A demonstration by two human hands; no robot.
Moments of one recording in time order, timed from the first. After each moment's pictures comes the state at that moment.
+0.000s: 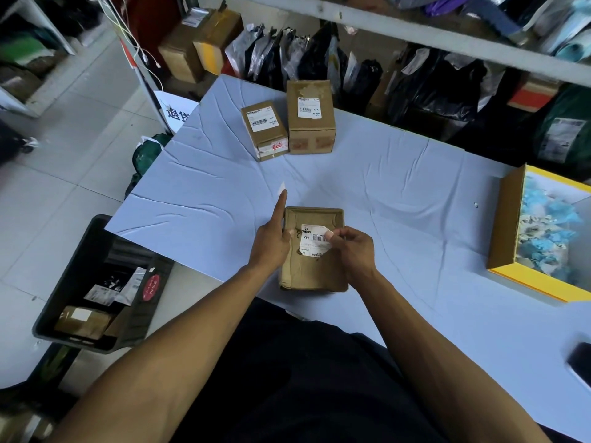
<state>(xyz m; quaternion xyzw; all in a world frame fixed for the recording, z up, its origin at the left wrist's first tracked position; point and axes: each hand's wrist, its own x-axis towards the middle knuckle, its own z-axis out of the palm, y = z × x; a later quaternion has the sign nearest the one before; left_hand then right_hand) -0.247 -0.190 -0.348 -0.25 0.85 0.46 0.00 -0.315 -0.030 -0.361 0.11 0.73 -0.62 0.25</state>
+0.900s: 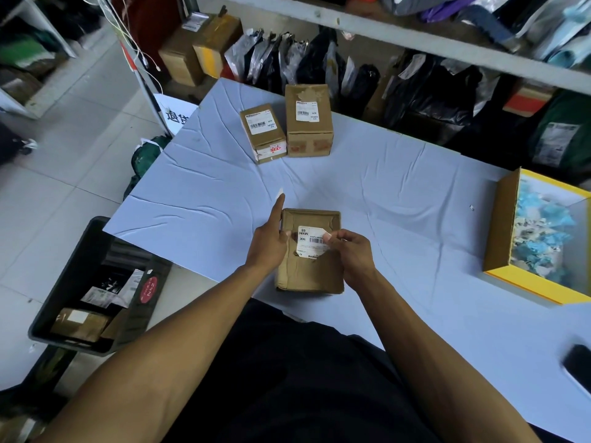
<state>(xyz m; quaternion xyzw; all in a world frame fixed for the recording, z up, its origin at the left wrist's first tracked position) -0.248 -0.190 -0.348 -0.26 0.84 0.47 0.01 -0.313 -0.028 -0.351 0.13 0.67 -0.67 0.30</state>
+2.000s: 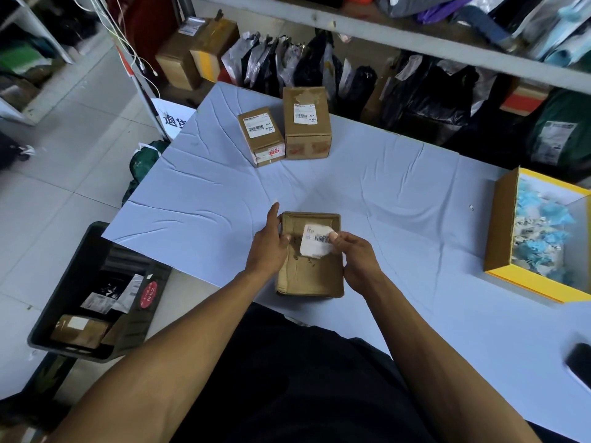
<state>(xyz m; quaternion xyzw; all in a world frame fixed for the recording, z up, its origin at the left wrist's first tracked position) -0.246 -0.190 -0.350 -0.27 0.84 0.47 0.02 -0.312 -0.023 -0.337 0.14 0.63 -0.68 0.34</state>
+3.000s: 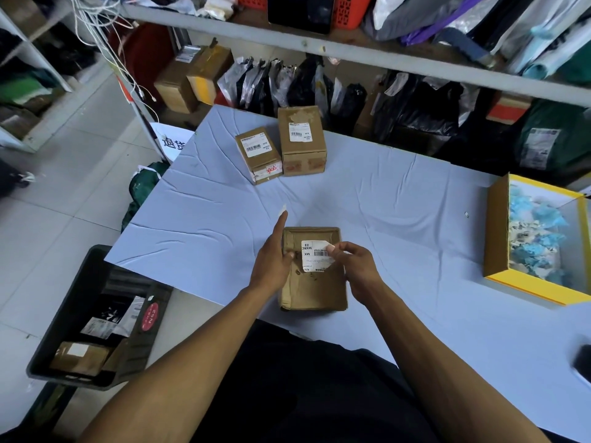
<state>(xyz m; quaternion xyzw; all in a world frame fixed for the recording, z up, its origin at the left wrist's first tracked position) -0.248 -0.193 -0.349 -0.23 0.84 0.49 0.02 -0.311 -0.027 -0.320 0.11 0.69 -0.65 0.31</state>
